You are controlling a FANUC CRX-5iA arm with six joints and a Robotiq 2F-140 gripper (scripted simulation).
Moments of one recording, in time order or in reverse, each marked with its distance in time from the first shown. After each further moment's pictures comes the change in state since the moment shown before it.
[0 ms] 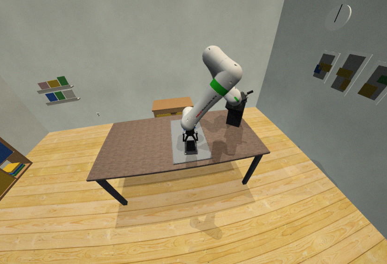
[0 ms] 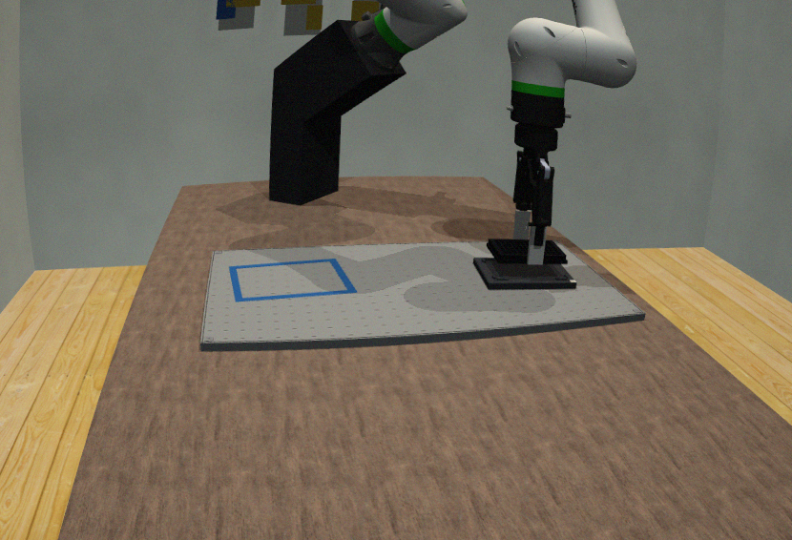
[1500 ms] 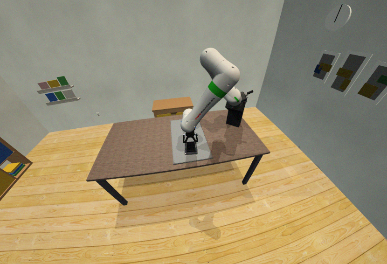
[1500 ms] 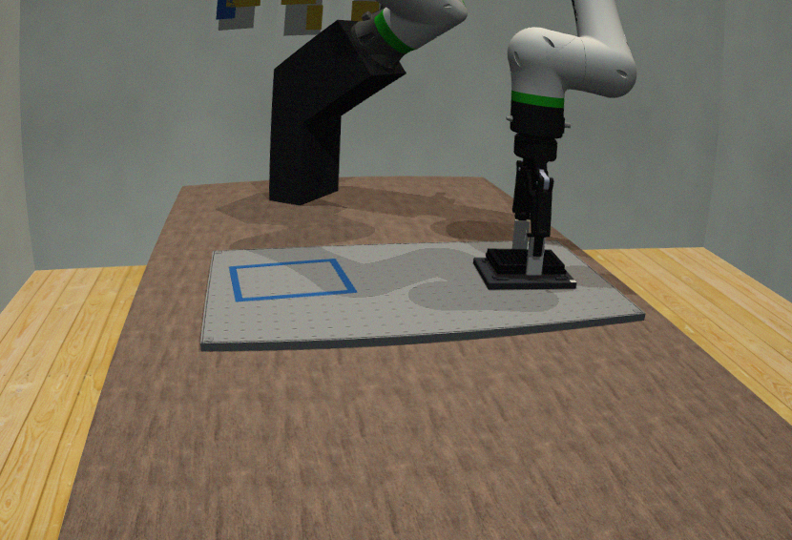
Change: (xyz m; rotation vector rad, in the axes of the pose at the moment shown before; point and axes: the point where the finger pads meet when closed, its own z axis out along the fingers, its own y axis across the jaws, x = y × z) arm 0.000 0.000 0.018 0.000 0.000 0.000
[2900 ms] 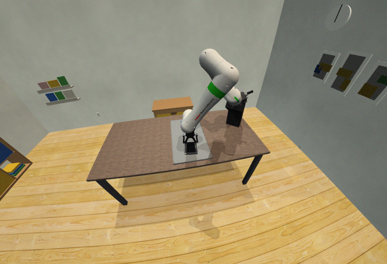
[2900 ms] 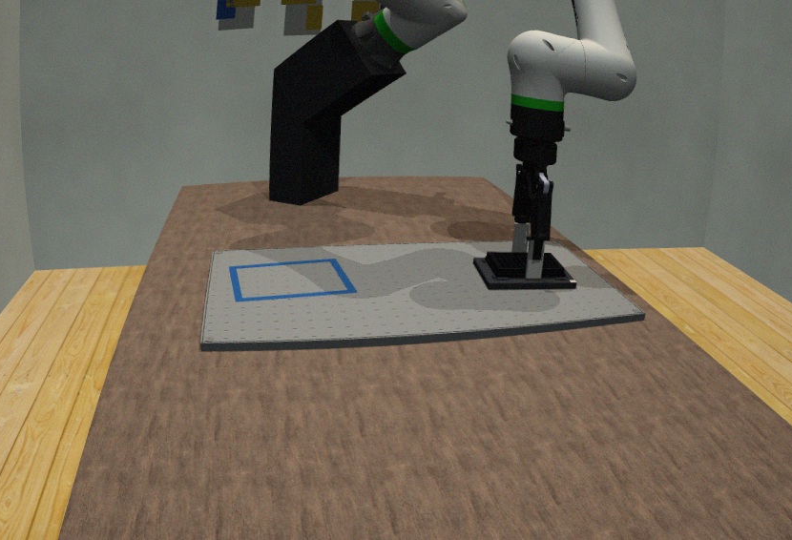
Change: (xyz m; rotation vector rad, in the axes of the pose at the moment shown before) arm 0.000 0.000 0.006 0.000 0.000 0.000
